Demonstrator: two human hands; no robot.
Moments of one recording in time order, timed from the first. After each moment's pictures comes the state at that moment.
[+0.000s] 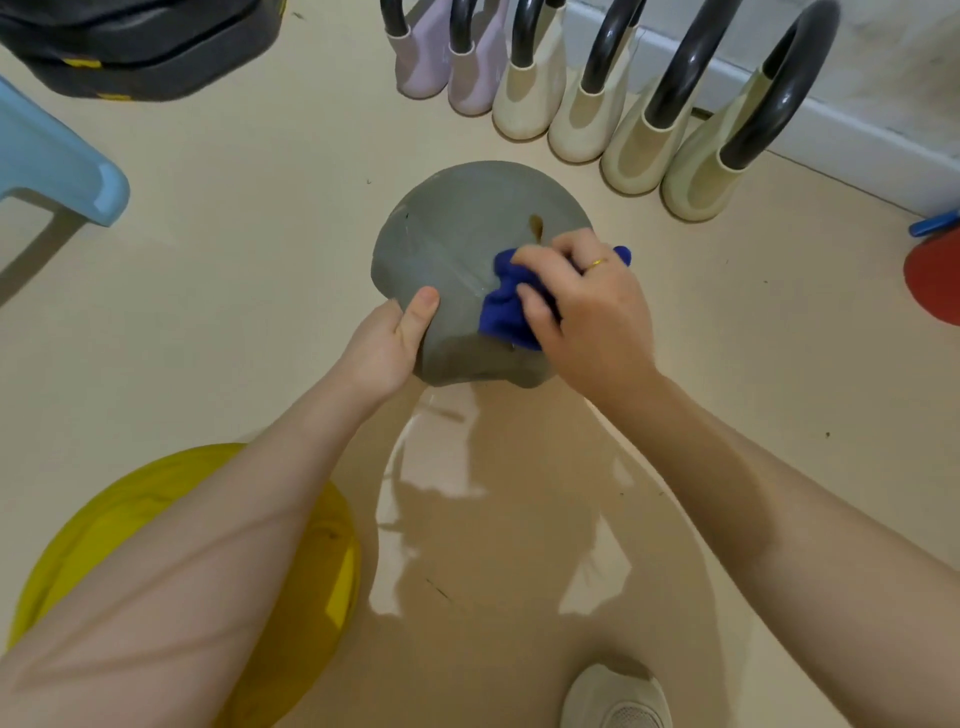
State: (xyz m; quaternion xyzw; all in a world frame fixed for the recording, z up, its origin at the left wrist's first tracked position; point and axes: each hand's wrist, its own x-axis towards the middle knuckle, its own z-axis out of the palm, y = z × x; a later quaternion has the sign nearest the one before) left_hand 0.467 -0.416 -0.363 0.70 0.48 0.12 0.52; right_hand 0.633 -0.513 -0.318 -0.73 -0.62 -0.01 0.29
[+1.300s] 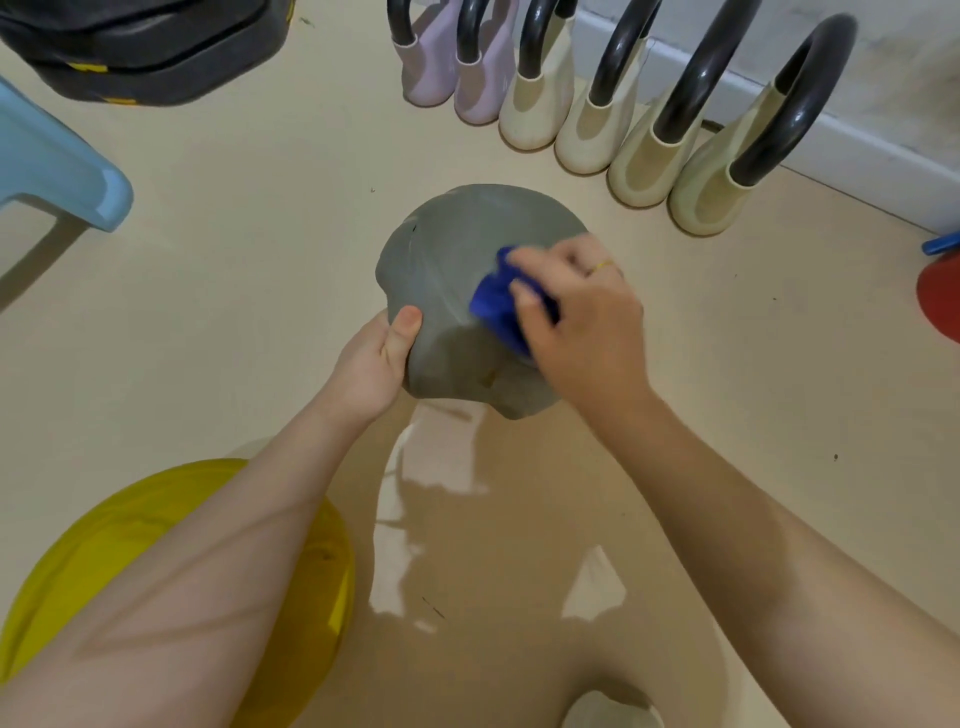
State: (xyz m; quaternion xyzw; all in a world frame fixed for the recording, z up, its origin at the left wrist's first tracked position) left_hand 0.461 -0.412 -0.365 0.71 0.43 0.16 0.53; right_hand 0.626 -0.500 -0.316 -0.76 -0.55 0.04 0.36
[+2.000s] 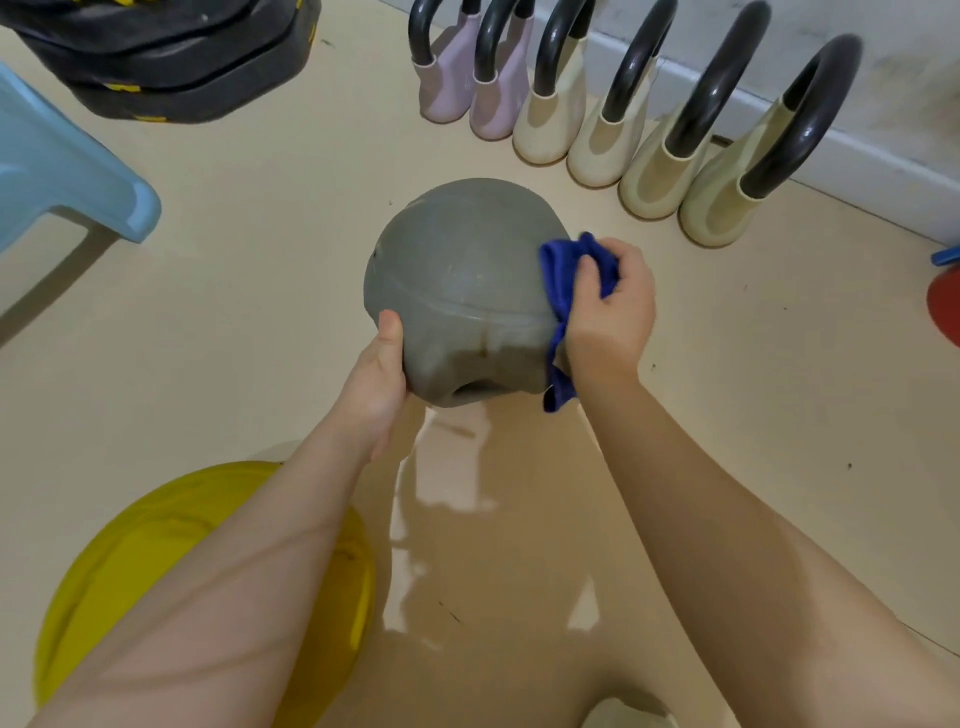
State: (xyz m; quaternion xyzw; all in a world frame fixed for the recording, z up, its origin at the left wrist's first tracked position) left_hand 0.457 -0.418 -0.366 0.48 0.54 0.18 0.67; right_hand 0.627 -0.476 -0.343 -0.81 -0.24 0.11 0.52
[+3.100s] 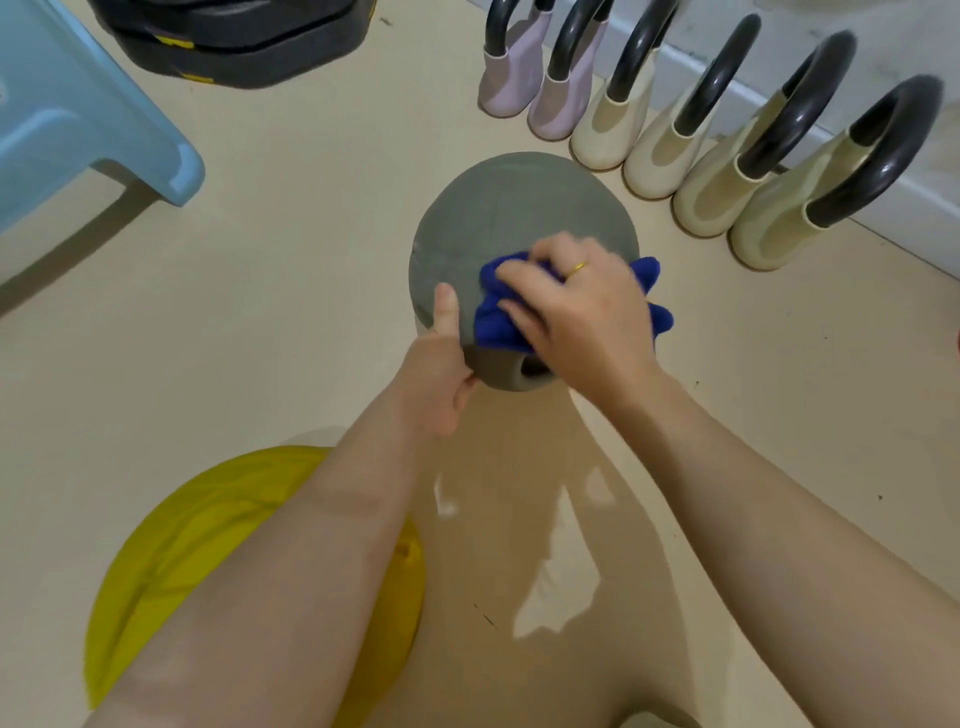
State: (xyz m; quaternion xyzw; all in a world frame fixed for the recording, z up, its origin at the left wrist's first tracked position) left_hand 0.453 -0.402 -0.362 0.30 0.53 0.21 0.76; right_hand 0.578 -0.444 -0.321 -0.67 -0.71 -0.08 0.20
